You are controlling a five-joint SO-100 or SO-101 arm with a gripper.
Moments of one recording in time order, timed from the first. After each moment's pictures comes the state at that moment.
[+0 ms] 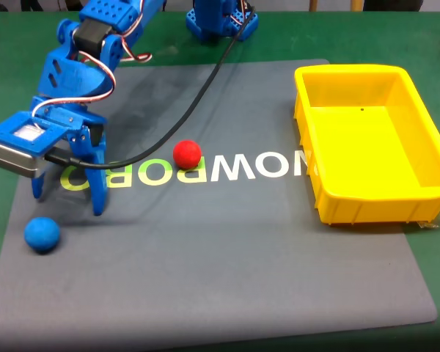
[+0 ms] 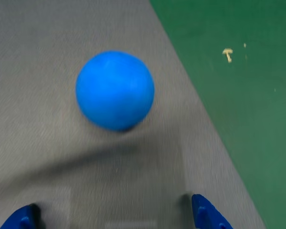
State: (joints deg) arm 30.8 32.8 39.3 33.5 -97.6
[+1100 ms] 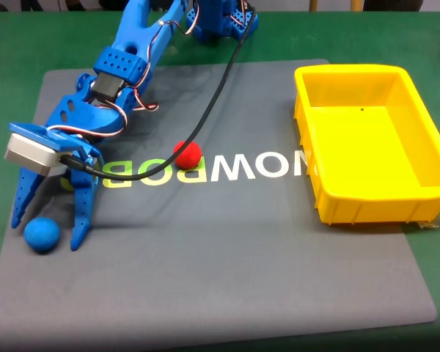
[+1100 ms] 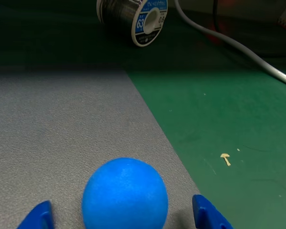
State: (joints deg) arm 30.2 12.3 32.2 -1.6 -101.6
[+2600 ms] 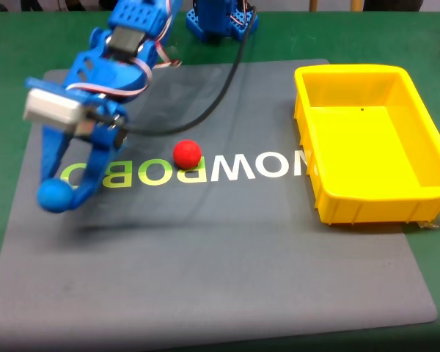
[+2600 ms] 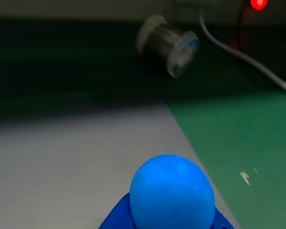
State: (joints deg) arm 22.3 45.4 59.9 1.7 -94.9
